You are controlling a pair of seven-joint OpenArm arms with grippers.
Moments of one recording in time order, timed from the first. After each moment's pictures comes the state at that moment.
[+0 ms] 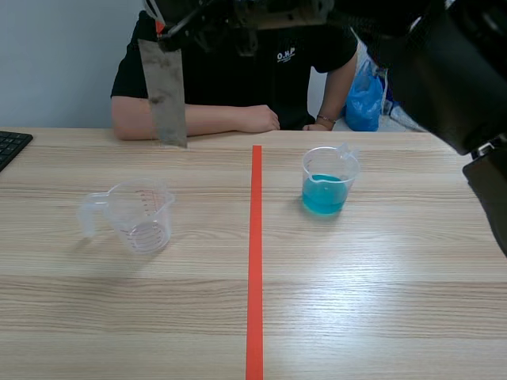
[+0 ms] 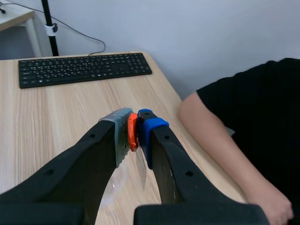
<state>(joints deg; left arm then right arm) 18.8 -7.5 -9.7 17.4 17.3 -8.9 -22.3 32.0 11.6 -28.1 94.2 30.6 33.7 -30.3</state>
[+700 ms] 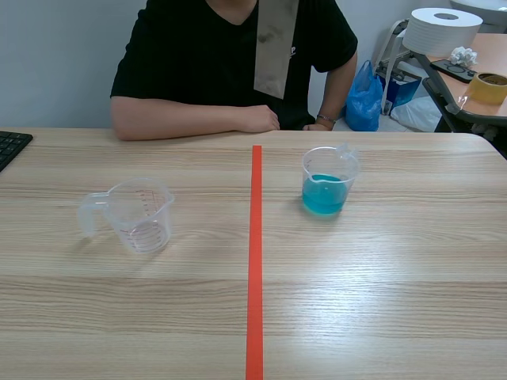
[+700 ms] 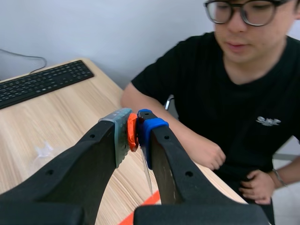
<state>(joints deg) 18.8 -7.5 -9.7 17.4 17.3 -8.9 -22.3 31.3 11.6 -1.0 100.5 40.1 35.8 -52.1</state>
